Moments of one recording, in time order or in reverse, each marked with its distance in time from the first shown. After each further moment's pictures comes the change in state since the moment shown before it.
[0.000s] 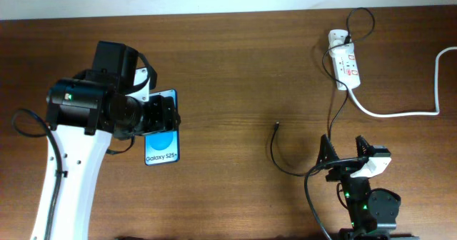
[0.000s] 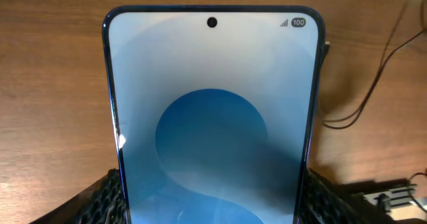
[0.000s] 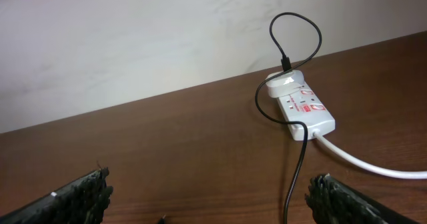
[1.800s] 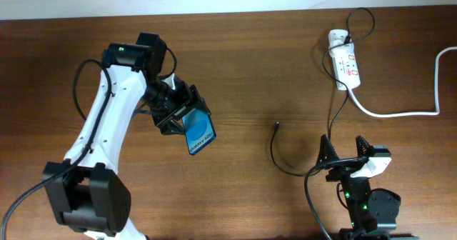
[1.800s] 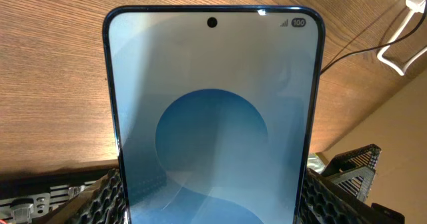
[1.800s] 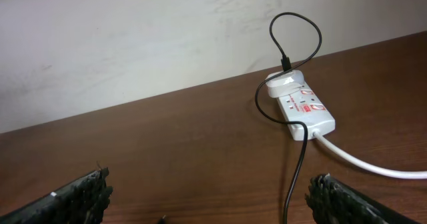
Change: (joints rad) left arm 0.000 0.386 0.000 0.033 0.362 -0.295; right arm 0.000 0.000 0.000 0.000 0.000 0.000
